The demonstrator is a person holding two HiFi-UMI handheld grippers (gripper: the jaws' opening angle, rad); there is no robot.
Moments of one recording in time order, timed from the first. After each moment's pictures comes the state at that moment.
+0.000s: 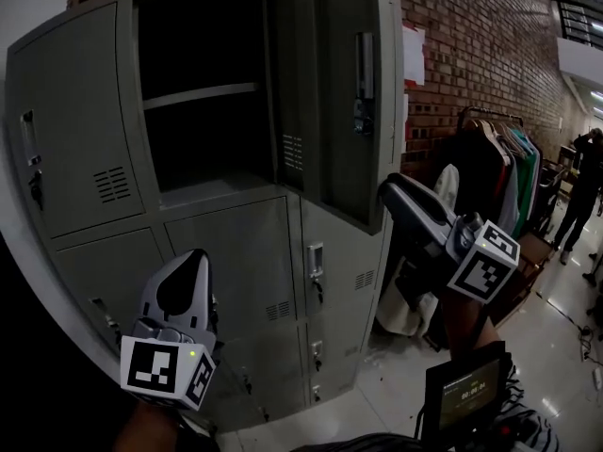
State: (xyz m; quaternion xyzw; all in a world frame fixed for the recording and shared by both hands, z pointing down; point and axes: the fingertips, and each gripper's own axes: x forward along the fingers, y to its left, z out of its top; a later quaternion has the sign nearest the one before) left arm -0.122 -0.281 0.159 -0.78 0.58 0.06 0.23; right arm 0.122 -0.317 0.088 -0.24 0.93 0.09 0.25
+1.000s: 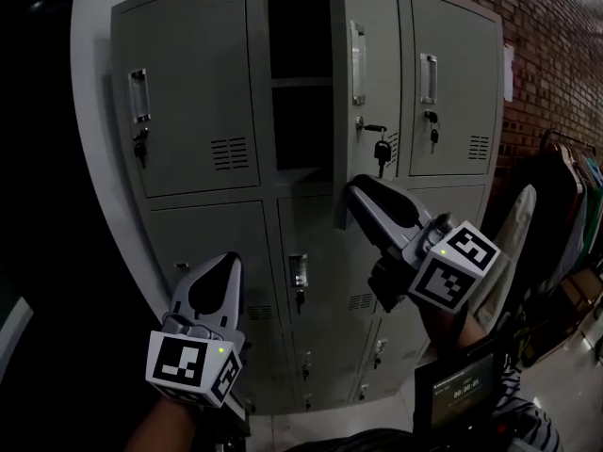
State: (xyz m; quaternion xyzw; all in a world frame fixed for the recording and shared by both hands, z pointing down) left arm -0.243 -0.214 0.180 -0.72 0.66 0.04 0.20; right arm -0.096 -0.287 0.095 -0.14 0.96 0.10 0.22
